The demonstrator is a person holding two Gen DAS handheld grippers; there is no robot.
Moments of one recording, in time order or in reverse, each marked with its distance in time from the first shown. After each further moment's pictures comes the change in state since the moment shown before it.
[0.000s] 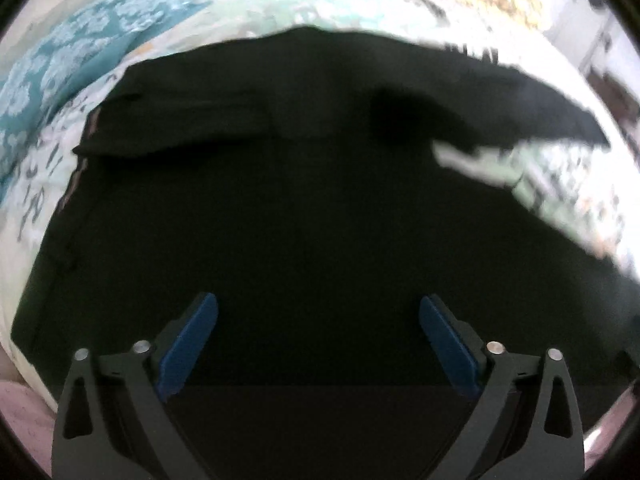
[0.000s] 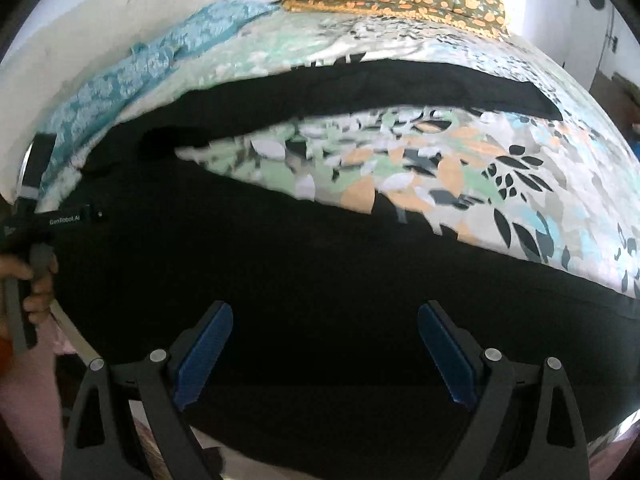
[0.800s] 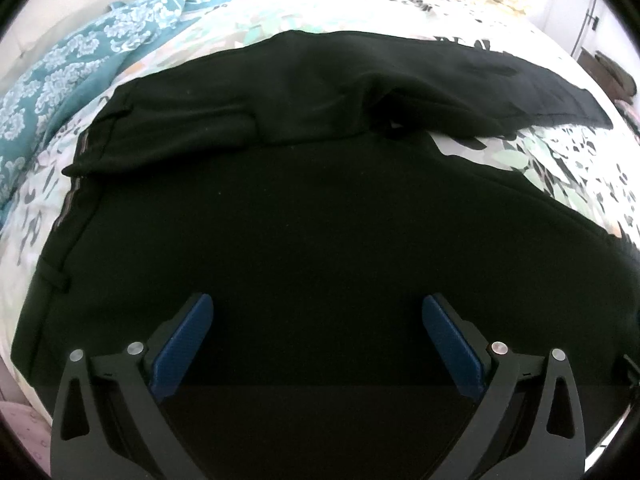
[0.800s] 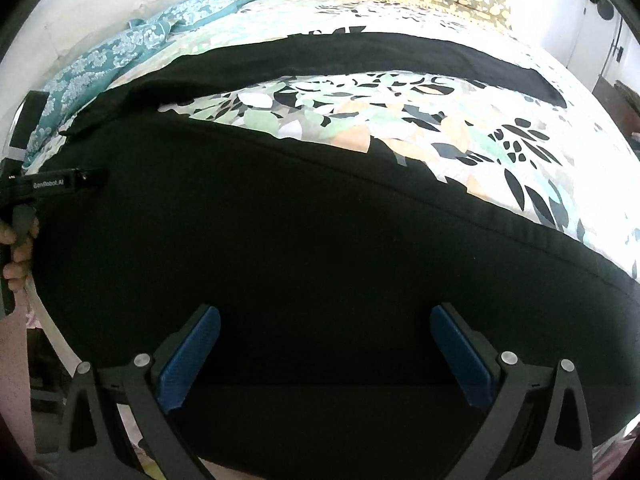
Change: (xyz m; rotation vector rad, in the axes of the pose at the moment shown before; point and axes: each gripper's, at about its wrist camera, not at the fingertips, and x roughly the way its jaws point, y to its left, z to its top) left arm 0.004 -0.001 -0.005 0.031 -0.049 0.008; right arm 0.021 -0.001 -0.021 -0.030 0.002 -0.027
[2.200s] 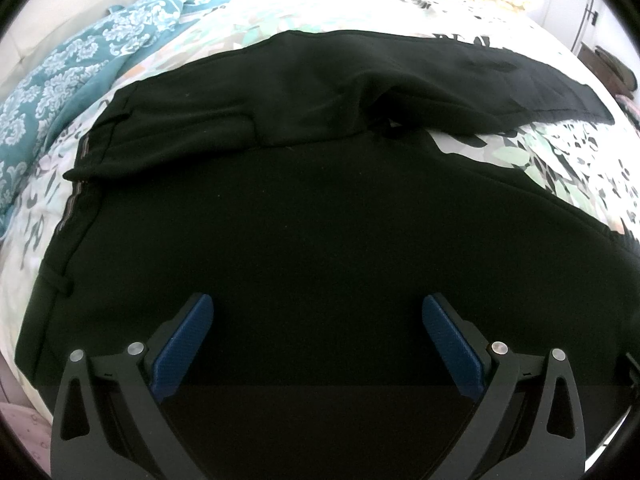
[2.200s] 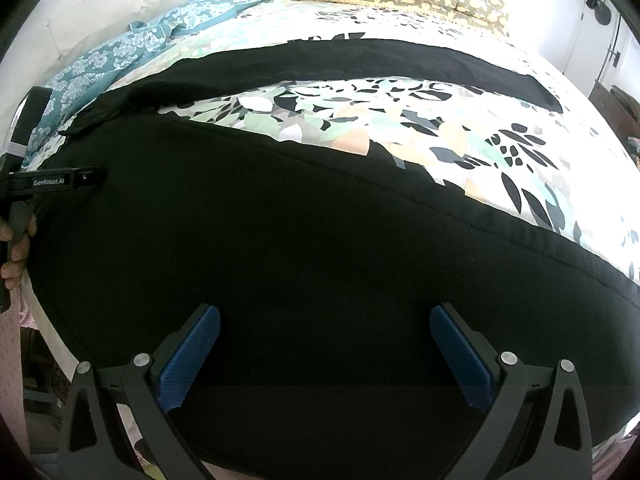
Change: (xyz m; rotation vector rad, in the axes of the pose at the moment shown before) left arm -0.001 -0.002 0.000 0.005 0.003 0.012; right arm -0.002 0.000 -0.002 -0.003 -0.029 -0.006
